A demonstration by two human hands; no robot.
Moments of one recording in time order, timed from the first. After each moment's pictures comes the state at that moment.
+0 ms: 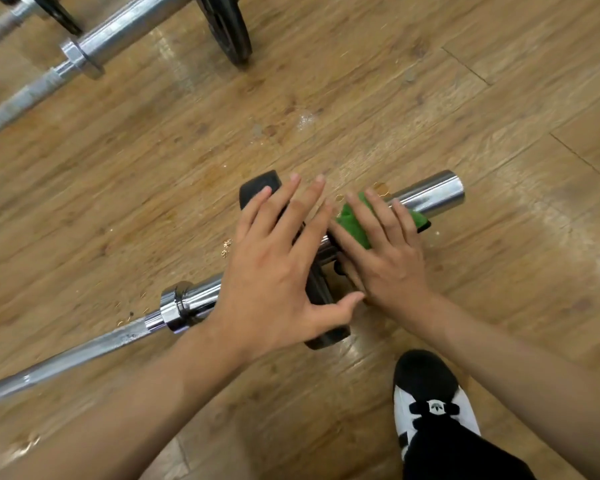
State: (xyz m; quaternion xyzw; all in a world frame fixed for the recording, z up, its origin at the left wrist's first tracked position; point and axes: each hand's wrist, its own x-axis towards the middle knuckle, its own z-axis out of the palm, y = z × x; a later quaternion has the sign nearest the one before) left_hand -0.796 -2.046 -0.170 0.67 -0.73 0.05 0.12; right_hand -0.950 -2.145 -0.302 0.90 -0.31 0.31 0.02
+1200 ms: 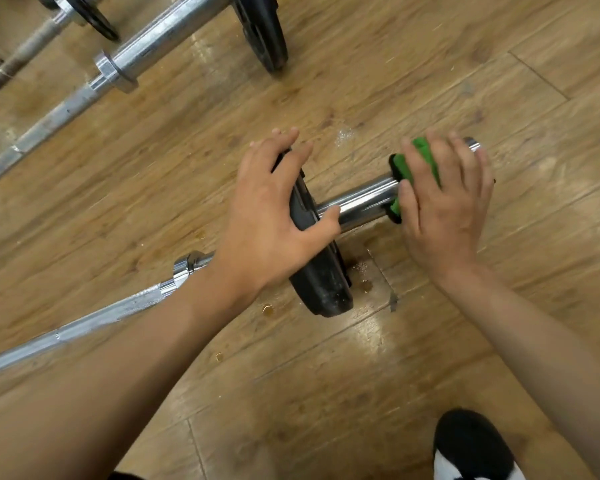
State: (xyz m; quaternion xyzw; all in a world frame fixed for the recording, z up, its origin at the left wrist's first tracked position) left_hand -0.715 -2.132 -0.162 0.76 -0.61 -0.08 0.20; right_hand -0.896 -2.247 -0.296 0.82 -0.45 0.35 -0.04
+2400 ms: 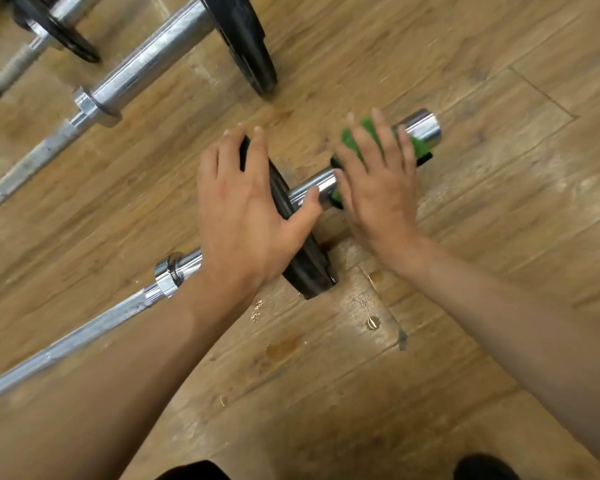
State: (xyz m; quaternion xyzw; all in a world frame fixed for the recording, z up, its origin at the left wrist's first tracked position) left_hand -0.678 -2.189 -0.166 0.82 -0.56 0.07 0.12; right_hand -0.798 -2.297 -0.291 0.85 -0.40 0.35 -0.04
